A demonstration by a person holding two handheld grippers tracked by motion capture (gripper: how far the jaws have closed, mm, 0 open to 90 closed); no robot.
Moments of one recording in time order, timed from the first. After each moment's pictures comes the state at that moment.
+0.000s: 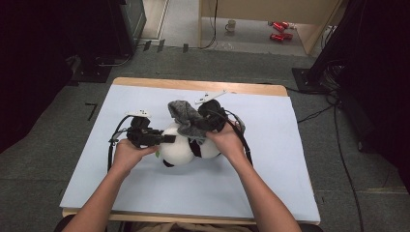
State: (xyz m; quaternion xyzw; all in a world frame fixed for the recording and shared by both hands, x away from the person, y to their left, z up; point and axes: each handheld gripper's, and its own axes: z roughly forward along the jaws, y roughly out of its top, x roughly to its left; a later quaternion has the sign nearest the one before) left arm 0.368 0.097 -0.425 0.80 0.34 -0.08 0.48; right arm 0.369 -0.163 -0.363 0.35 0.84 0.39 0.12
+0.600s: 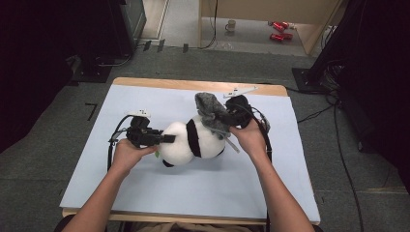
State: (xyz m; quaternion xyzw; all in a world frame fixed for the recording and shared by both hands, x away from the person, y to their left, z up) left arm 0.369 0.098 -0.426 0.80 0.34 -0.08 0.48; right arm 0.372 -0.233 -0.357 0.42 0.81 0.39 0.14
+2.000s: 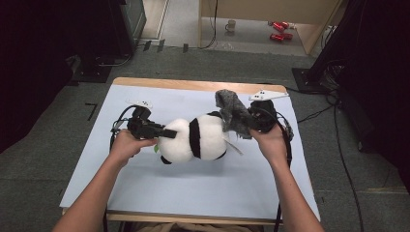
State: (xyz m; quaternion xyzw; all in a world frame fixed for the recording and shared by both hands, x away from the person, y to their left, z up) left arm 0.393 0.096 -0.404 0.81 0.30 -0.15 0.48; right arm 0.340 -0.279 -0.335 0.41 0.78 0.43 0.18
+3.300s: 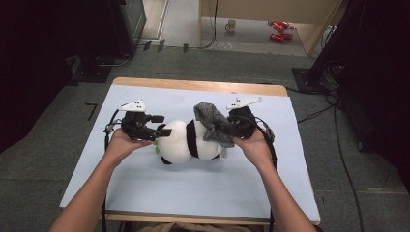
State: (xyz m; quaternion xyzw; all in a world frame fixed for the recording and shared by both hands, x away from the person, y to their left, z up) left arm 0.380 0.111 -0.400 0.82 0.24 -0.01 0.51; right arm 0.343 -0.235 -0.360 0.37 0.82 0.42 0.12
